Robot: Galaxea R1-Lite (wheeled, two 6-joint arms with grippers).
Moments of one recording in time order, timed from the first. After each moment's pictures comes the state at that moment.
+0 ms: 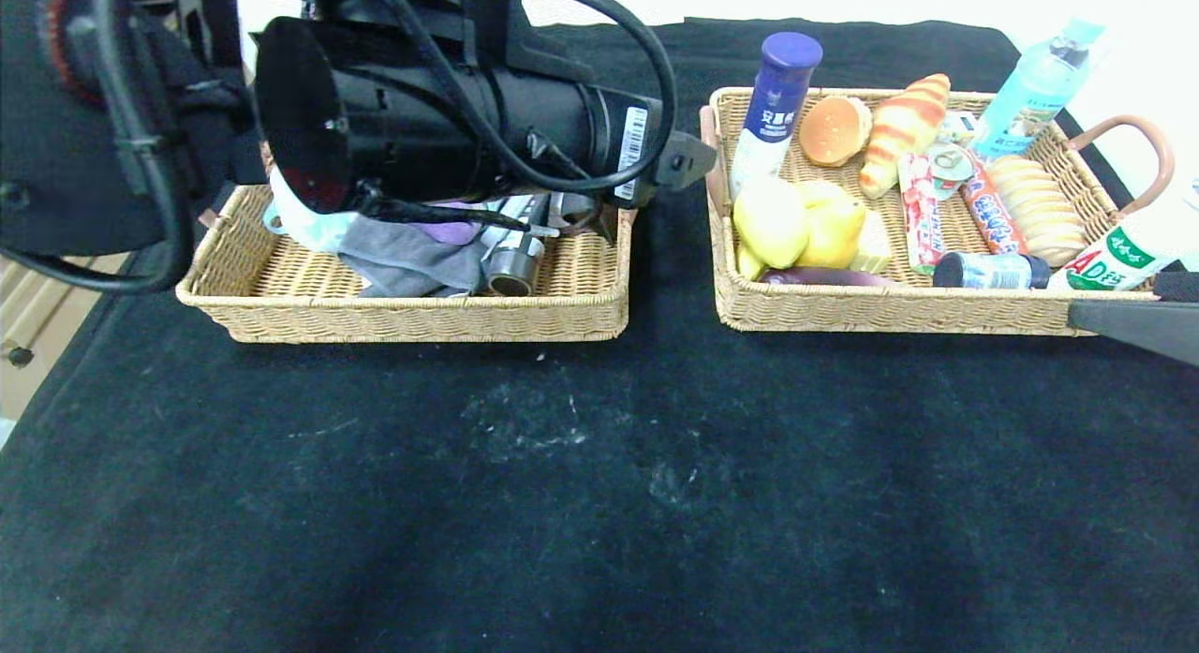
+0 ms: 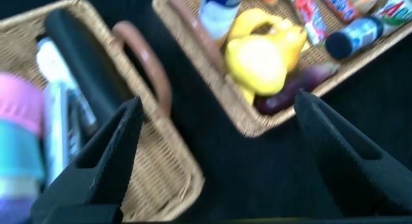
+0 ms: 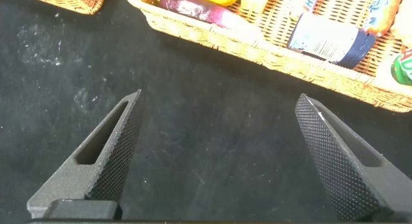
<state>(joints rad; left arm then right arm) -0.72 1.77 -1.74 0.07 0.15 0.12 0.17 1.15 -1.10 0.25 0.23 -0.05</state>
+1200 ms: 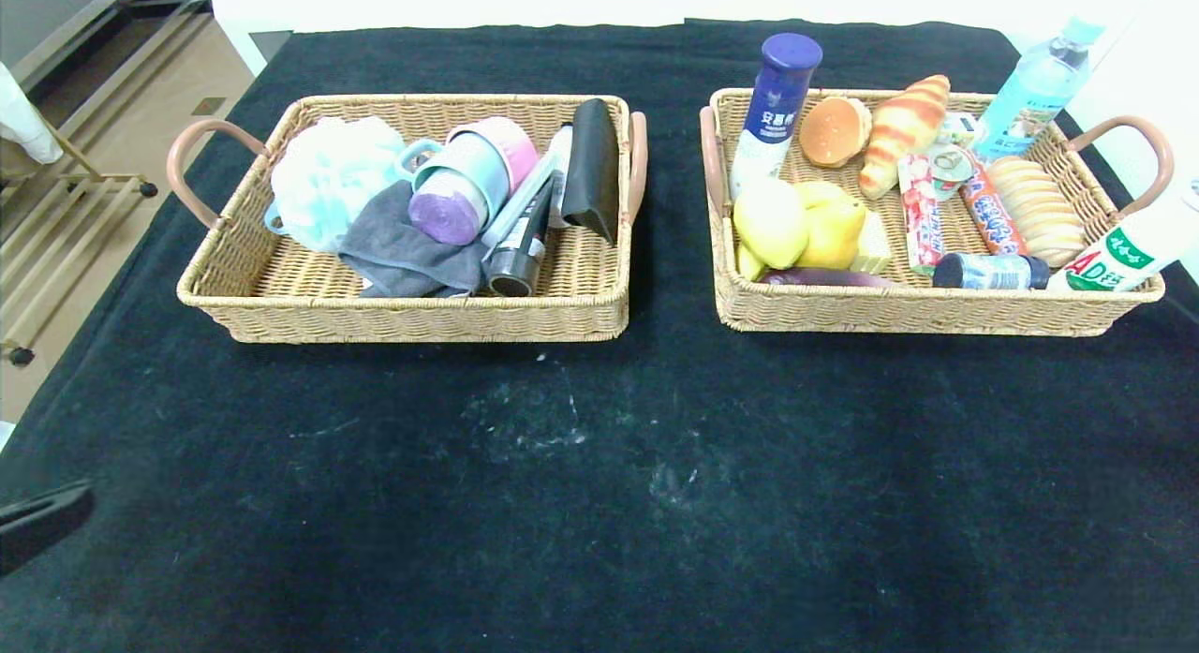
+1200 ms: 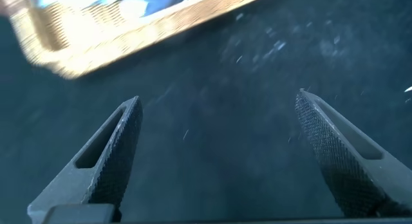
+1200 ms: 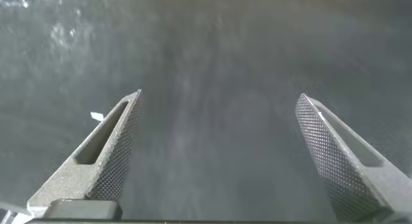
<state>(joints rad) -0.46 0.76 -0.98 0.44 0.16 0.12 0.02 0.75 -1.05 0.68 0.19 -0.05</state>
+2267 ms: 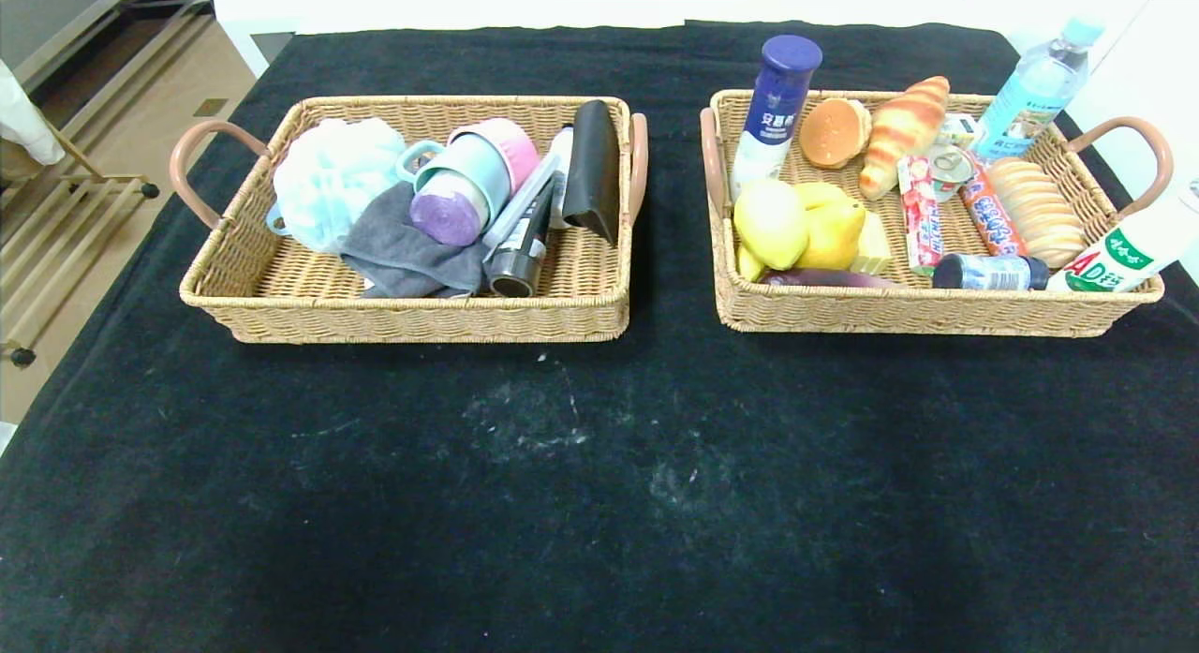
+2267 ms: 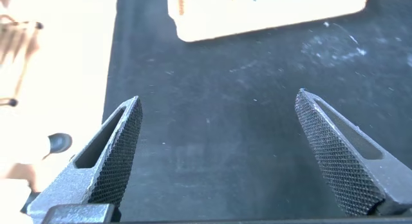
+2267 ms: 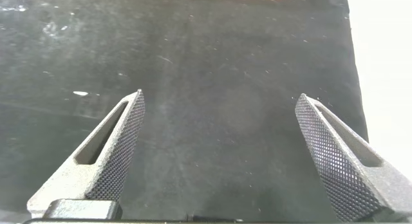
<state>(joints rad) -0.10 0.29 -0.82 0.50 0.15 0.15 0.00 0.08 -0.79 0.75 0.09 -0.05</state>
